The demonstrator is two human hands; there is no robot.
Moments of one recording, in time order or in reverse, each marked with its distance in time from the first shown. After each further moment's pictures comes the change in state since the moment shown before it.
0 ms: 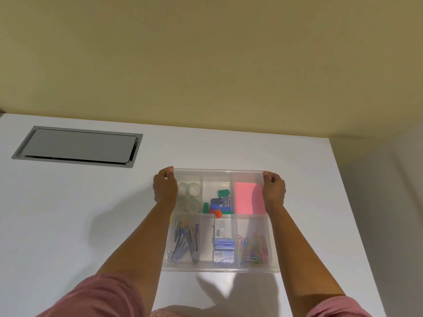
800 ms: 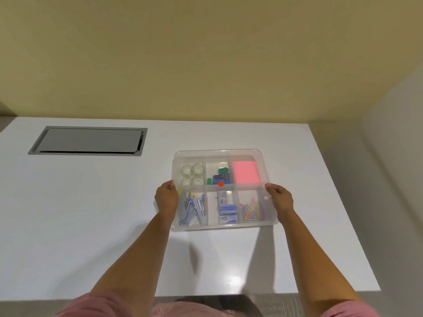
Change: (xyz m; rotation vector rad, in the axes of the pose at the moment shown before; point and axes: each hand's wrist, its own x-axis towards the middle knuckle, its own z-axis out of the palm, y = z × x) left_hand -0.071 -0.054 -0.060 0.047 -0.112 0.011; right_hand -0.093 0.068 -0.069 0.150 -0.102 0.048
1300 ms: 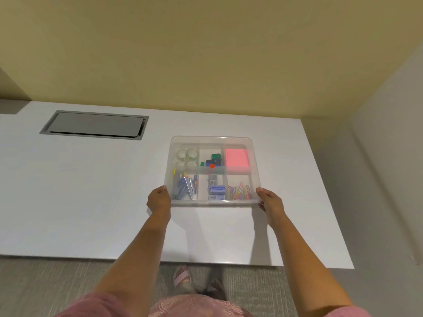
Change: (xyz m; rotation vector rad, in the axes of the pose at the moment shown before) left_hand -0.068 -0.039 -0.010 -0.124 0.150 -0.235; right_hand -0.045 0.043 -0.035 0.196 -0.158 0.117
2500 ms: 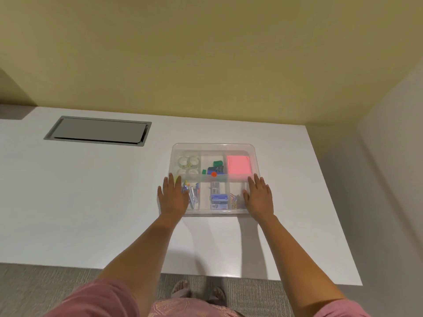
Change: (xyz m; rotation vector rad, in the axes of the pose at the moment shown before) left_hand -0.008 0.017 0.020 0.948 -0.103 0.698; right_hand 0.004 -0.024 0.045 -1.326 0.011 -0.608
